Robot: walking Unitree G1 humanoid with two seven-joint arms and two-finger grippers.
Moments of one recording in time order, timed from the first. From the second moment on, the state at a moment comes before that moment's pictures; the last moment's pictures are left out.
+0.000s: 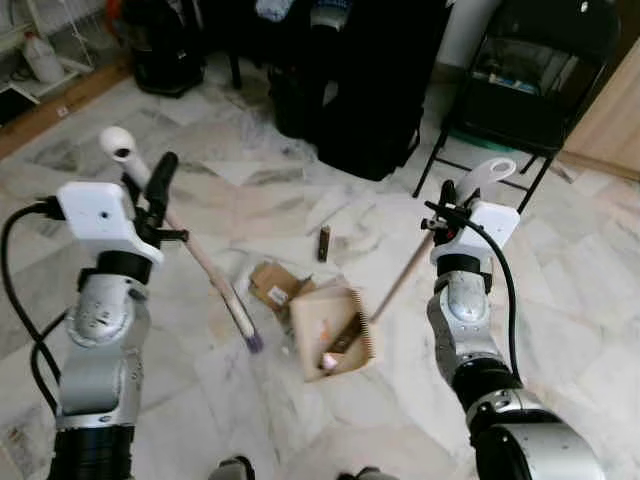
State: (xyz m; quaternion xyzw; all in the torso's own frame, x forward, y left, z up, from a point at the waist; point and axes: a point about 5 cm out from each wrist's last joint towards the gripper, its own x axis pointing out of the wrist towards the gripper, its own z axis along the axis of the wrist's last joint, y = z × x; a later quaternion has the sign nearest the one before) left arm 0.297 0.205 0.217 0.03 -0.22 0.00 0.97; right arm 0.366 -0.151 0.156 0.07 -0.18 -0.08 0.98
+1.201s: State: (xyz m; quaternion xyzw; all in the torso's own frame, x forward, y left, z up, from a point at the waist) left arm 0.297 0.185 0.215 0.02 -0.22 -0.02 0.98; right arm 0.352 -0.140 0.143 0.11 -0.16 -0.05 0.98
